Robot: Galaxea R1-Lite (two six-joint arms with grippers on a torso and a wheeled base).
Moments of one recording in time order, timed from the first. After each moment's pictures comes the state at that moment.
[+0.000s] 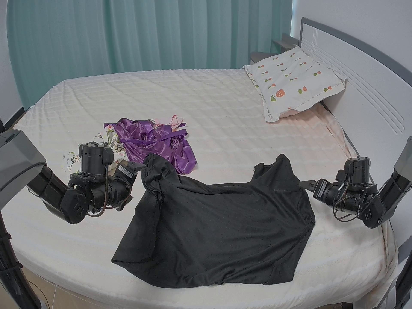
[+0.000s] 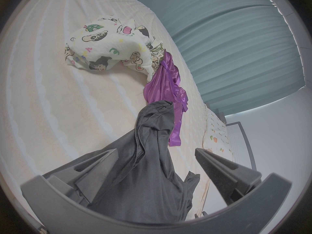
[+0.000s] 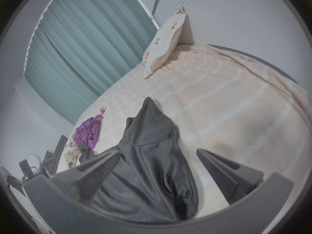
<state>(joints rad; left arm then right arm) -0.24 2.00 -0.81 -0.66 -0.02 -1.19 0.14 2.01 -0.60 -0.90 0.06 0.57</state>
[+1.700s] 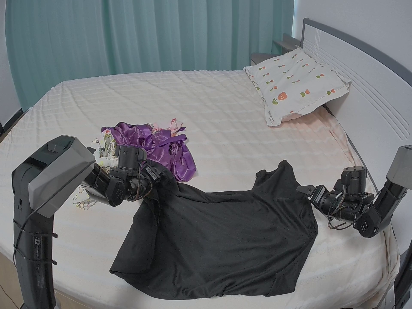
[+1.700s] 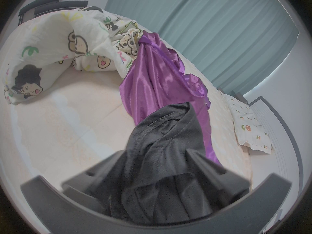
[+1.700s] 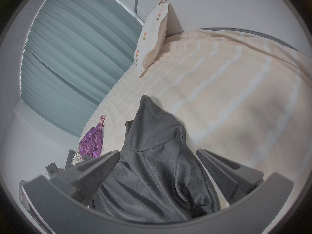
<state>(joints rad) -0.25 2.38 -1.29 -0.48 0.12 -0.88 0.16 2.06 -0.53 -1.03 0.08 0.76</state>
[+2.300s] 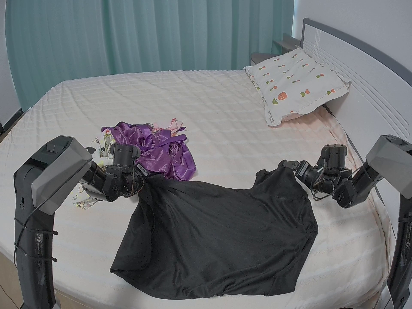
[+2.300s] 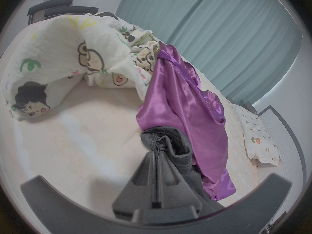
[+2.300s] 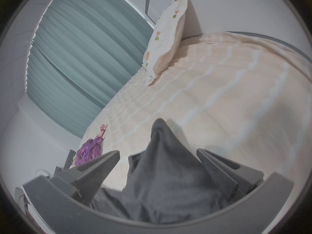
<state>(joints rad) -0.20 2.42 -1.36 -0.45 0.19 -0.89 0.15 2.27 -1.01 -0.84 0.09 0.71</state>
